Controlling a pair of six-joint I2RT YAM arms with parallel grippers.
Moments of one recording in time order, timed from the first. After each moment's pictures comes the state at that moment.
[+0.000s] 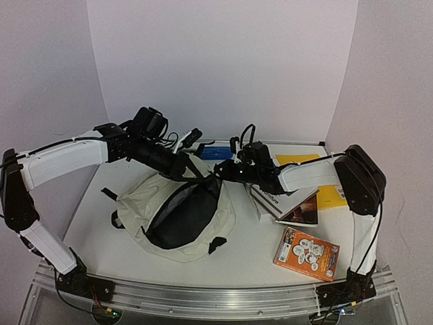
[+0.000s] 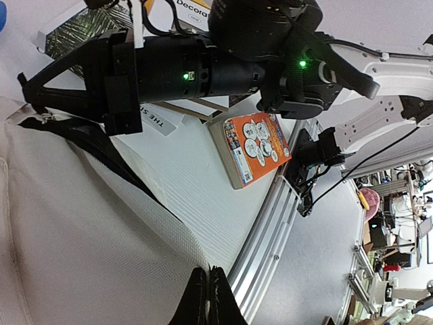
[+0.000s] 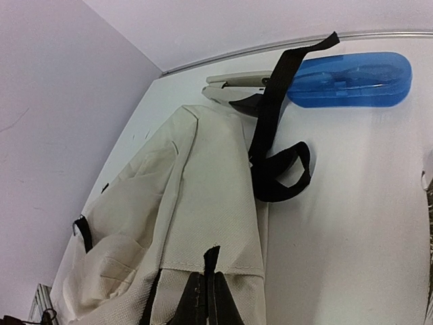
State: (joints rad) left arm -0.76 1.53 1.35 -0.55 0.63 -0.30; right arm 0.72 2.02 1.28 0.36 -0.10 0.63
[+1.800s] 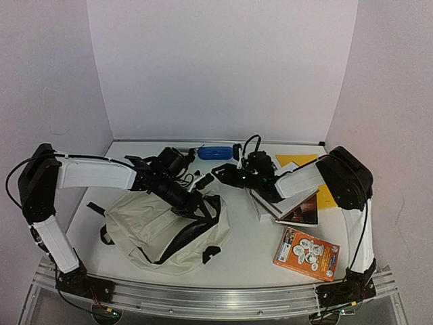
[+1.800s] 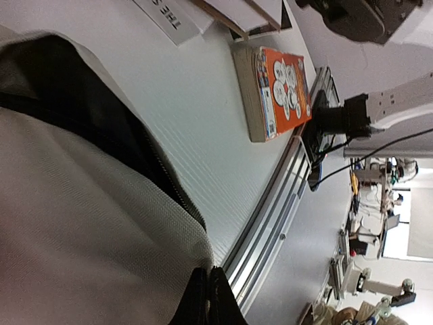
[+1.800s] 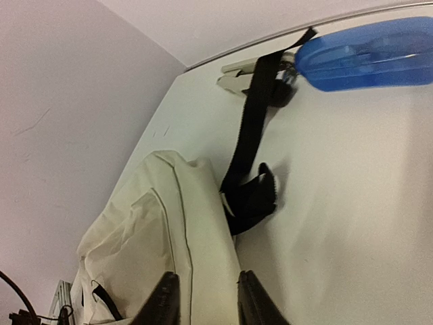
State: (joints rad) left arm -0.84 1.76 1.17 -0.36 0.74 -0.41; right arm 0.68 2.21 1.29 0.65 -0.29 0.71
